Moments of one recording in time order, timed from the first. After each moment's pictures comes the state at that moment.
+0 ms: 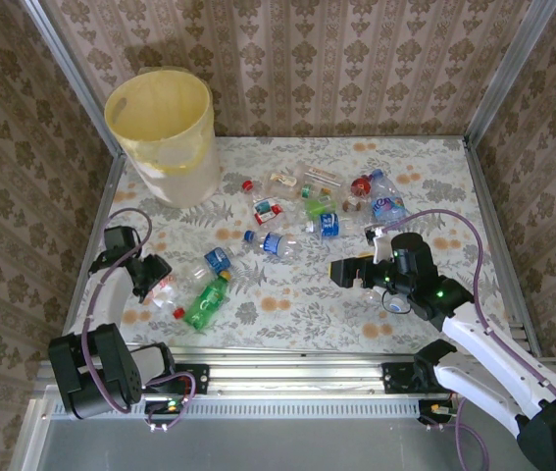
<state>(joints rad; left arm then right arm) 0.20 1.16 0.63 -0.63 0.15 -0.50 0.45 0.80 0.54 -0.31 -0.32 0.45</state>
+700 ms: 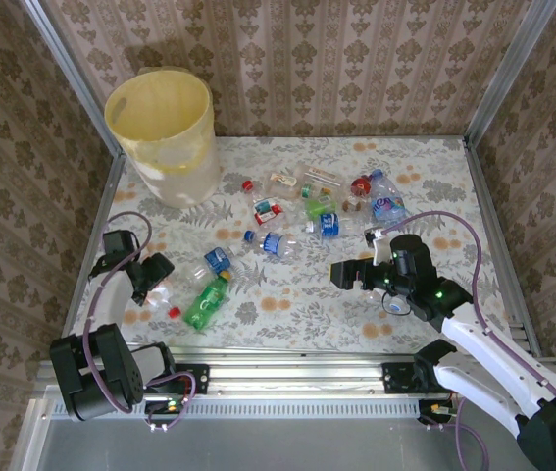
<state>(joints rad) 0.23 1.15 0.58 -0.57 0.13 -0.49 0.45 0.80 0.52 -0.31 -0.32 0.45</state>
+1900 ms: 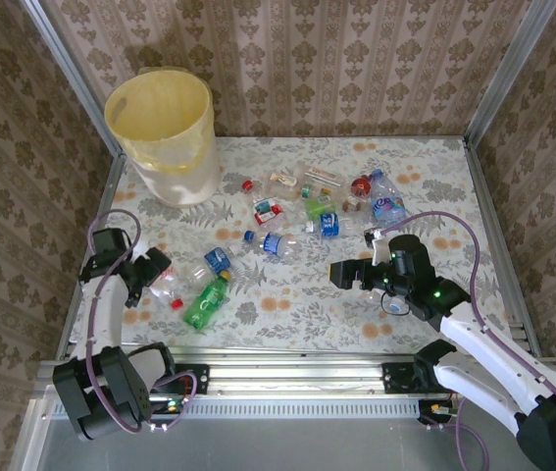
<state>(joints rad) 0.26 1.05 0.65 -0.74 0.14 -0.52 0.45 0.81 0.51 -0.29 -0.32 0.47</state>
